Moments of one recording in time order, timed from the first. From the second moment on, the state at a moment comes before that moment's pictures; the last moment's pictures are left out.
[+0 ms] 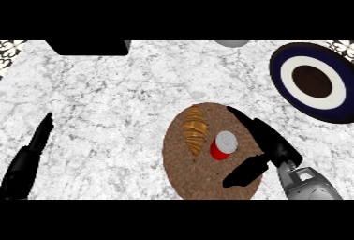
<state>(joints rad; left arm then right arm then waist) 0.12 0.35 0.06 -1.50 -0.12 0.06 -0.15 -0.24 -0.33 0.38 -1.72 0.11 0.18 0.77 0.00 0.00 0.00</state>
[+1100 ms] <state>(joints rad) 0.09 0.28 0.14 -1.52 -0.20 -0.01 -0.12 -0.20 -0.14 0.30 -1.54 0.34 0.21 0.51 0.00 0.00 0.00</state>
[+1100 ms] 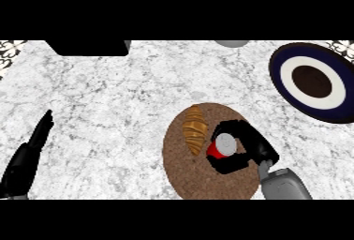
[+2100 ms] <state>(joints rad) 0.09 0.27 0.14 -1.53 -0.19 -0.01 -0.15 -0.28 -0.89 -0.32 -1.08 0.29 0.24 -0.23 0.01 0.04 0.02</state>
